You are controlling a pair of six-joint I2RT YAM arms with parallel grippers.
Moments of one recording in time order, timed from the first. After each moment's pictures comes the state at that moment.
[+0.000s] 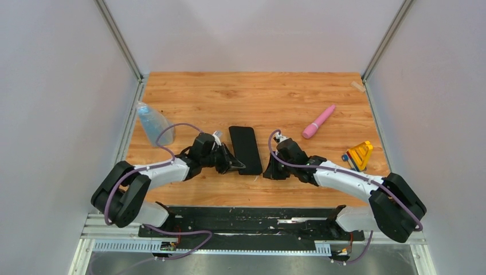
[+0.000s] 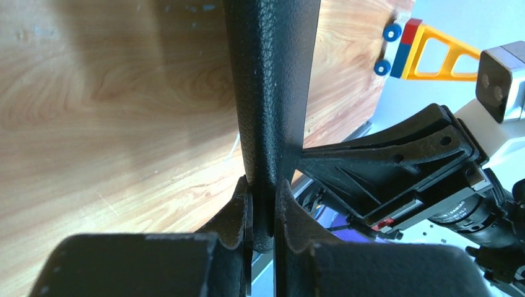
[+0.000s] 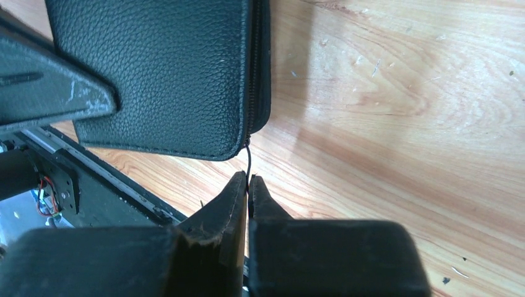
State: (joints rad) left arm -0.59 1.37 0.49 0.22 0.41 -1.15; right arm 0.76 1.30 0.62 -0.18 -0.11 0.70
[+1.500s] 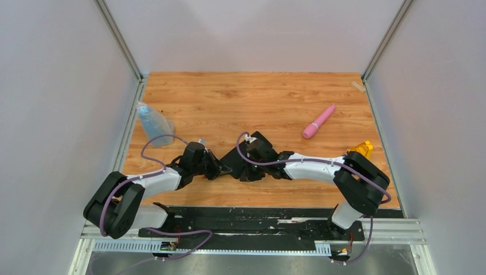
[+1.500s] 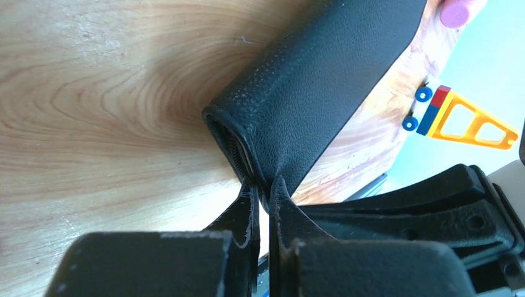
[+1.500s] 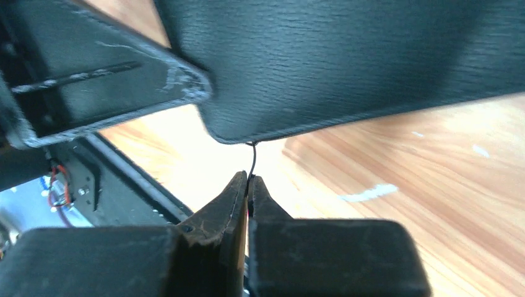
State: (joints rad) left arm -0.50 1.29 0.37 0.18 0.29 -1.16; right arm 0.95 1.65 0.88 -0.11 -0.15 0.72
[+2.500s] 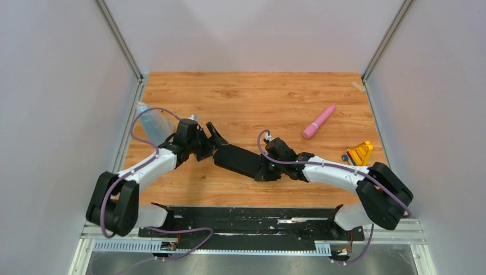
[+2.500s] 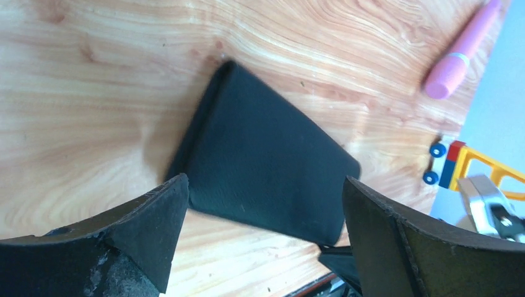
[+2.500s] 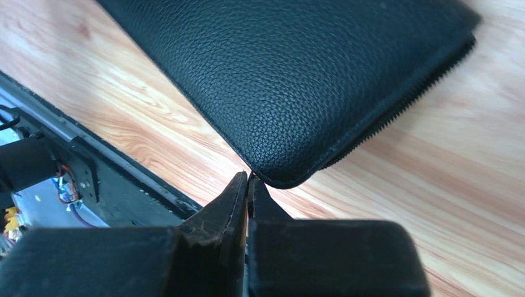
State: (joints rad) left arm -0.37 1.37 0.70 -0.10 0.21 -0.88; right arm 0.80 1.38 0.68 -0.20 -0.17 0.75
